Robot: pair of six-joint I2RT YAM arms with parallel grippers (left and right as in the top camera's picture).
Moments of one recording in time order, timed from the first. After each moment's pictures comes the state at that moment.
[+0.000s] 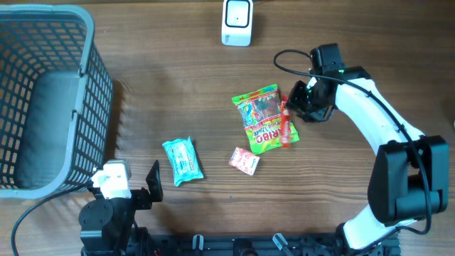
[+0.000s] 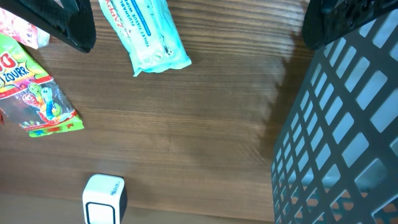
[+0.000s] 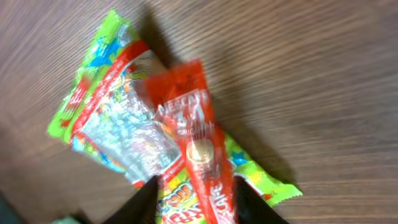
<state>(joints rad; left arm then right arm) 0.02 0.01 0.41 -0.83 0.04 -0.10 0.17 1.80 1.23 -0.79 -0.25 0.66</state>
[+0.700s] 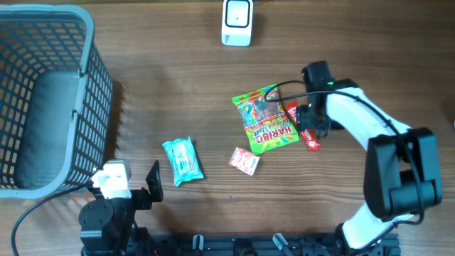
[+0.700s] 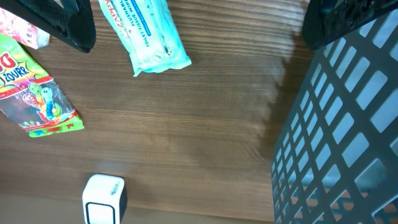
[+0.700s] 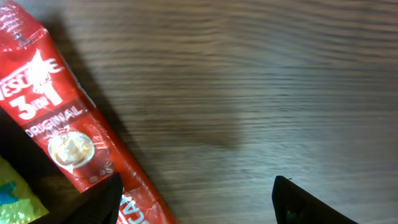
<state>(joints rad) 0.02 0.01 0.41 -0.83 0.04 -0.10 0.22 1.84 1.11 -0.77 0.22 0.17</state>
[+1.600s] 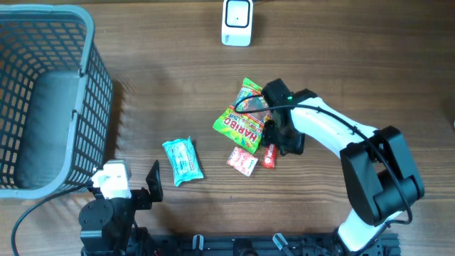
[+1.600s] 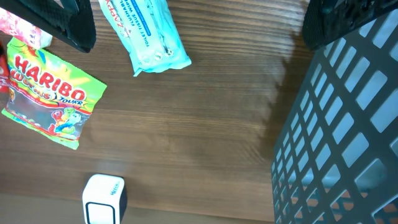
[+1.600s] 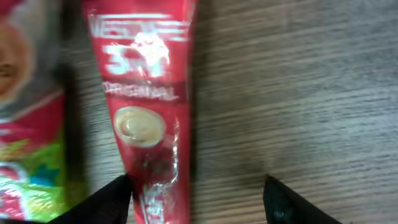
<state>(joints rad) 0.02 0.01 0.41 -0.83 0.04 -0.10 0.46 1.86 1.10 -0.86 -0.05 0.69</state>
